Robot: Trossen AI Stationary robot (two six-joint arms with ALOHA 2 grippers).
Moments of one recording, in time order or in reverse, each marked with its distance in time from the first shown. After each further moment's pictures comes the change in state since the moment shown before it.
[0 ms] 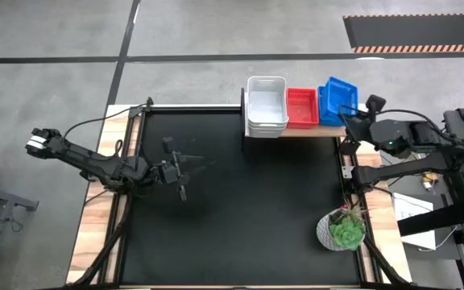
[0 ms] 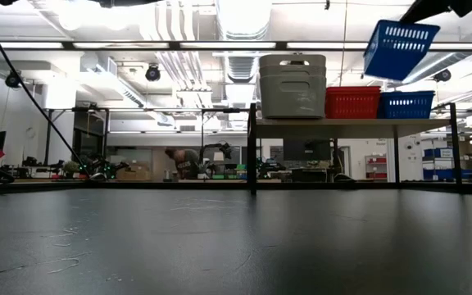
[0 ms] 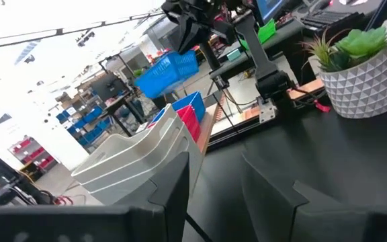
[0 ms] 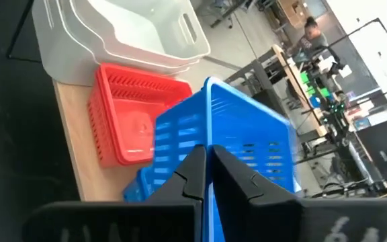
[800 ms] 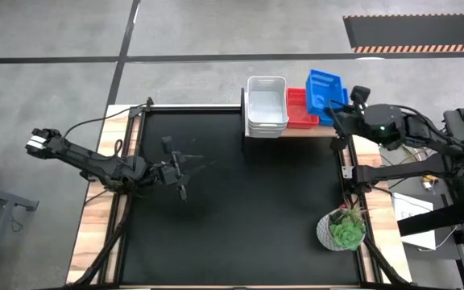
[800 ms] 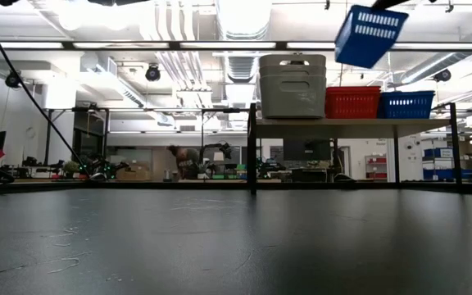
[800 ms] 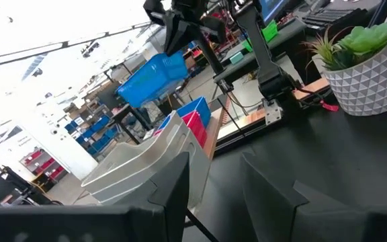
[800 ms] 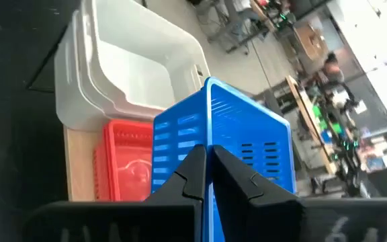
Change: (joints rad) left arm 0.001 0.001 -0.003 0.031 0.002 0.071; right arm -0.149 0.260 0.114 0.172 -0.226 -0.227
